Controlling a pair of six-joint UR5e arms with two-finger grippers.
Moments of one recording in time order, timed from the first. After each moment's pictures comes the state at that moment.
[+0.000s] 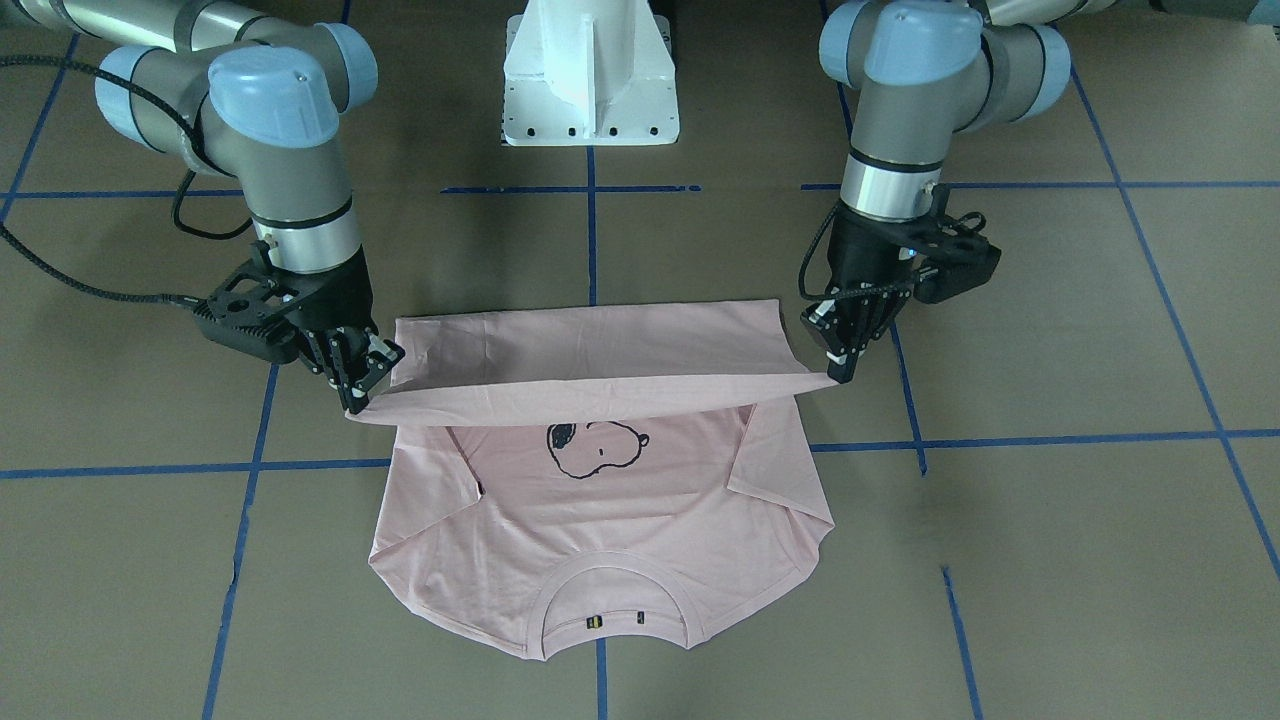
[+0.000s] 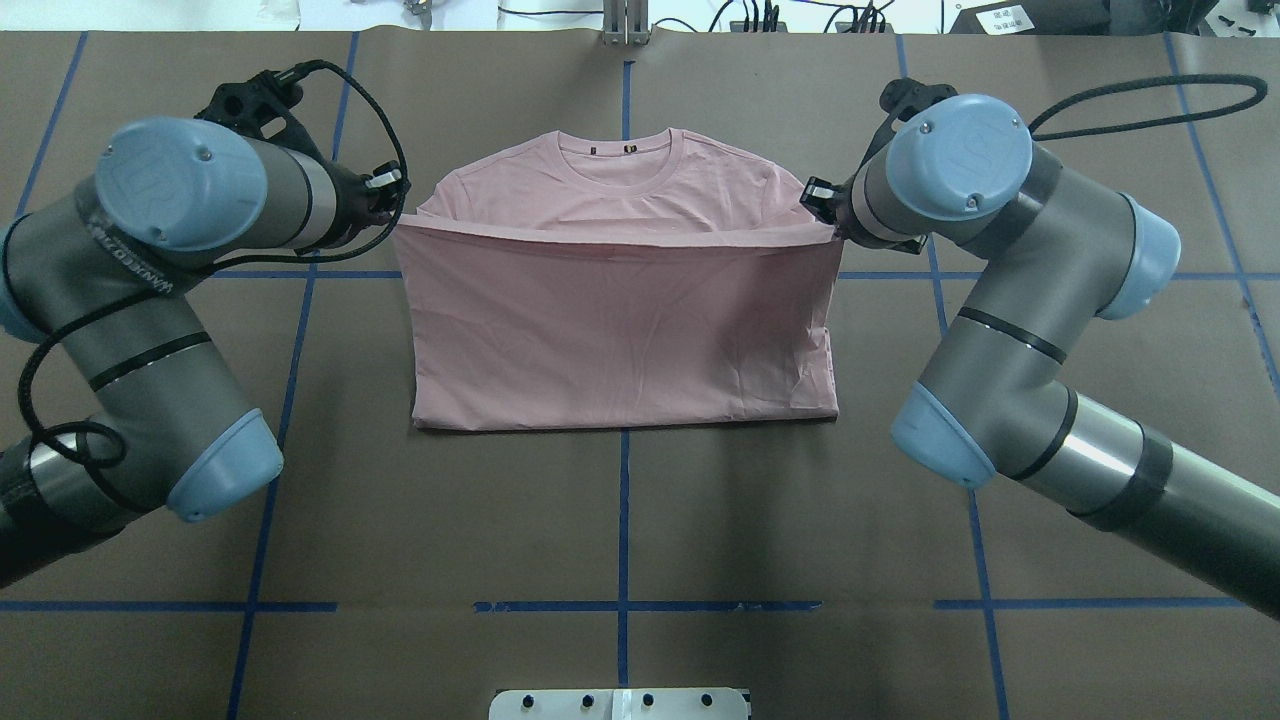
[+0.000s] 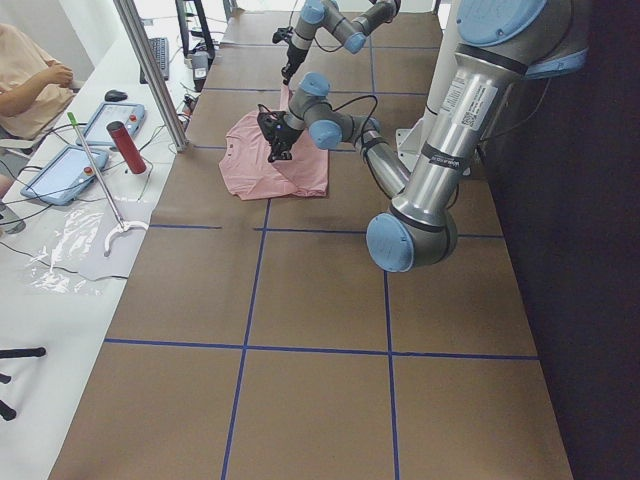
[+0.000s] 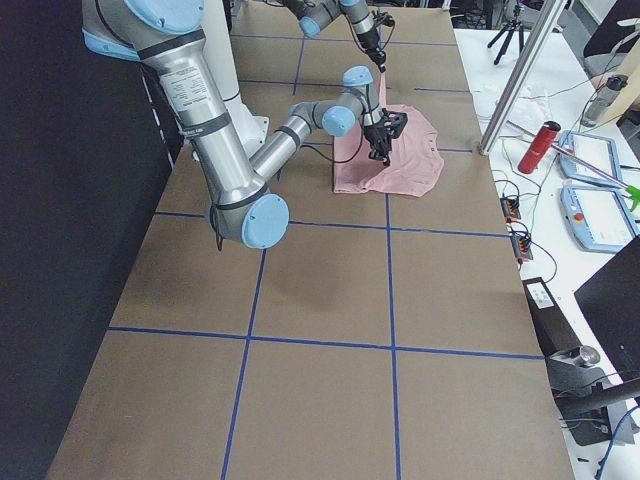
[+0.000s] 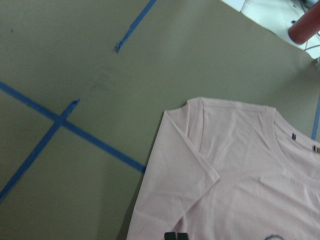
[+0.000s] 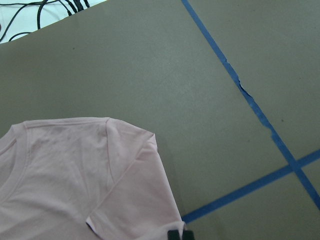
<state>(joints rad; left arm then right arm) -0.74 -2.04 -1.80 -1.82 -1.61 -1.61 0.74 -1.03 1.73 -1.50 1.66 1.49</state>
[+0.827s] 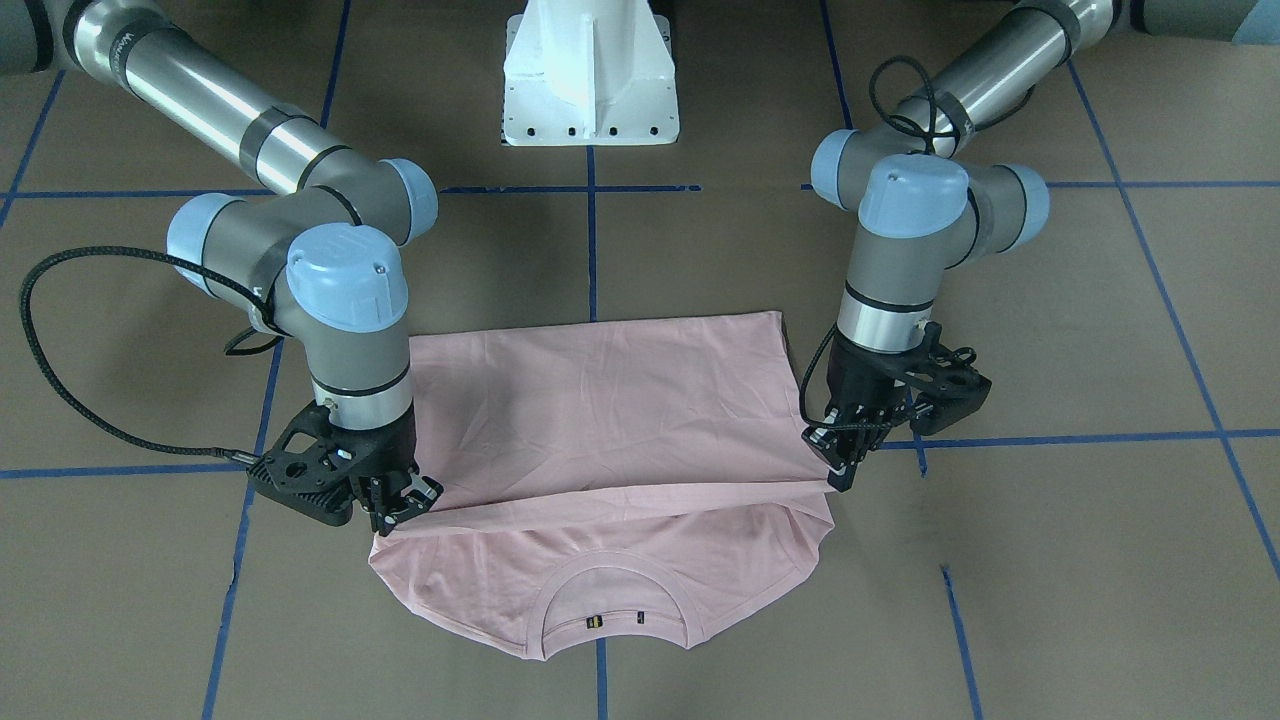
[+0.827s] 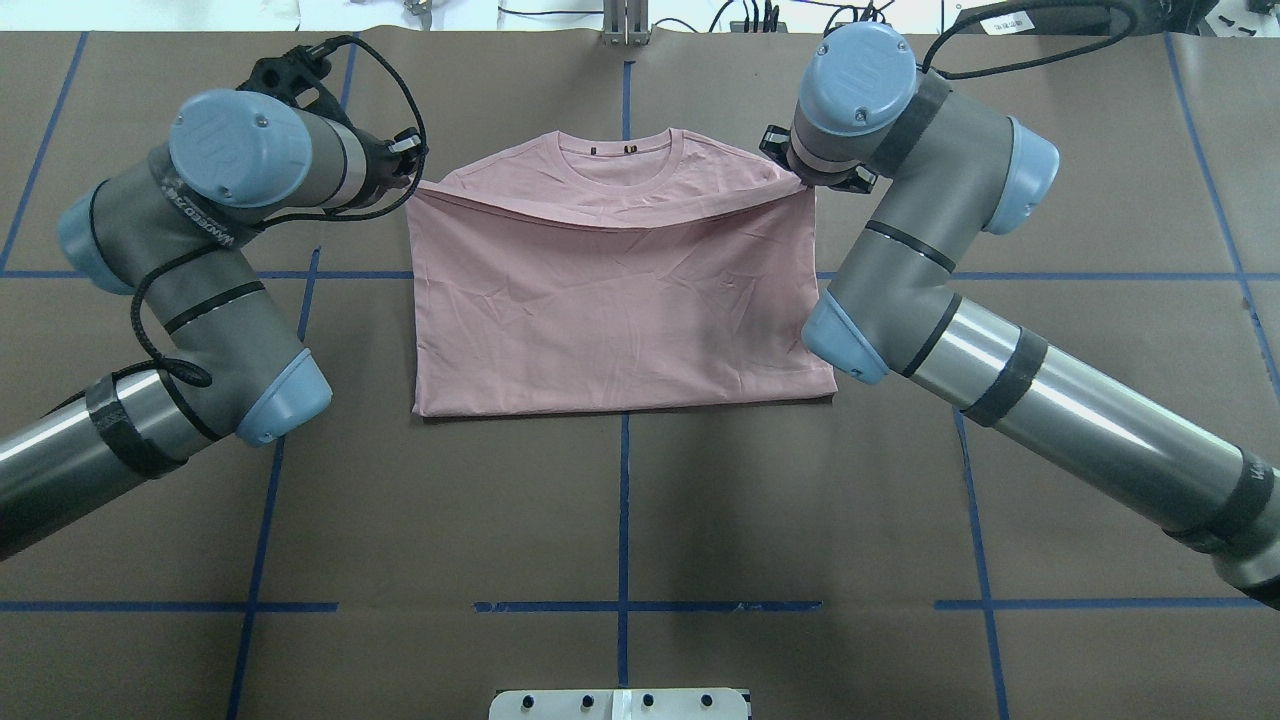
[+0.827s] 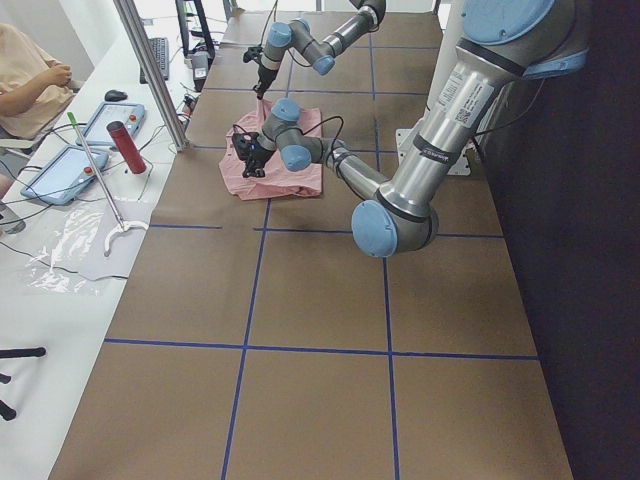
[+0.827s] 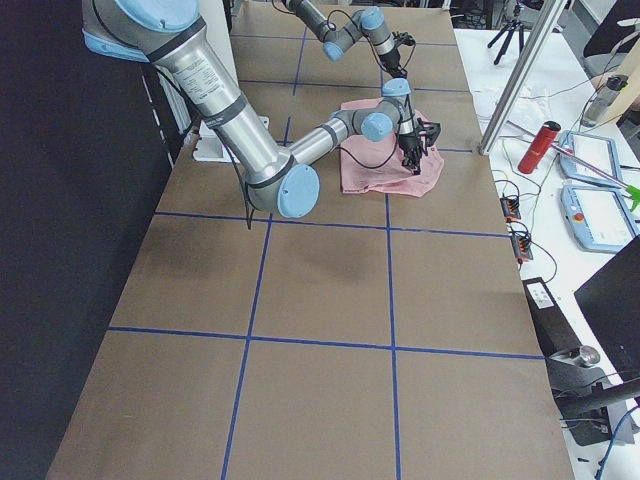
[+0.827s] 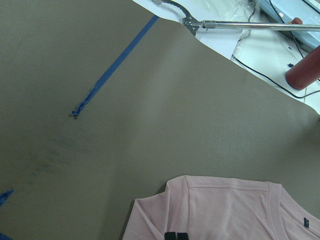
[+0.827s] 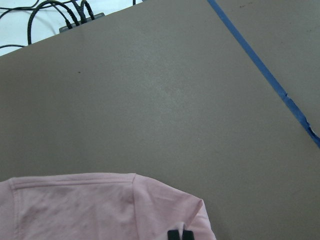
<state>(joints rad) -0.77 -2.15 -1.44 -2.10 -1.61 -1.61 0.78 -0.81 1.29 -1.35 1.67 1.45</state>
